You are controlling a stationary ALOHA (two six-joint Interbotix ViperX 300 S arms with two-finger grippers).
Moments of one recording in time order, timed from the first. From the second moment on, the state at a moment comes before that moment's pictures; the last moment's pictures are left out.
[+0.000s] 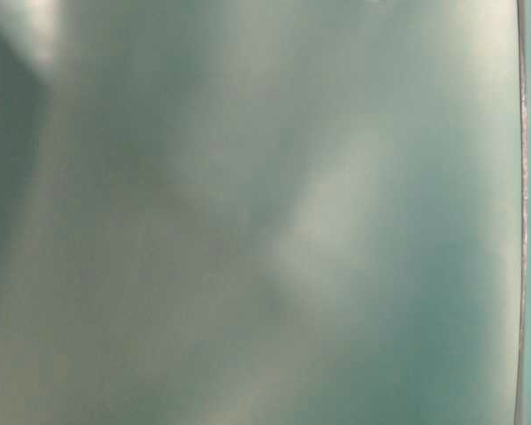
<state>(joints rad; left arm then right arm) 0.00 -0.97 1.18 0.01 -0.13 0.00 -0.01 -0.61 1.17 0.06 -0.29 0.04</state>
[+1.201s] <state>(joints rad) 0.00 -0.97 1.18 0.01 -0.11 0.00 0.42 -0.02 1.33 0.41 -0.97 0.06</state>
